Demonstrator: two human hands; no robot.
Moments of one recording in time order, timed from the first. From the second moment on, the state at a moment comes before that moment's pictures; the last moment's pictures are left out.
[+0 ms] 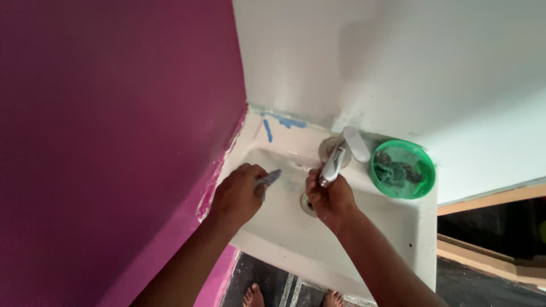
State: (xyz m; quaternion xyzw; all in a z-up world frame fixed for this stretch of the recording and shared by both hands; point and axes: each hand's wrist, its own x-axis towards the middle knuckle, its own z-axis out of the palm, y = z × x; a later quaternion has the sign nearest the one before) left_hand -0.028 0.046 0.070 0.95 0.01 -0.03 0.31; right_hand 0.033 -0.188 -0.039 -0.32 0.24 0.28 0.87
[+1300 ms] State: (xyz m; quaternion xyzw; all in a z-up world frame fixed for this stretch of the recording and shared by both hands) left_hand -0.089 -0.003 0.090 0.92 0.12 -0.09 0.35; right_hand 0.001 -0.198 0.037 -0.67 0.15 0.17 0.71
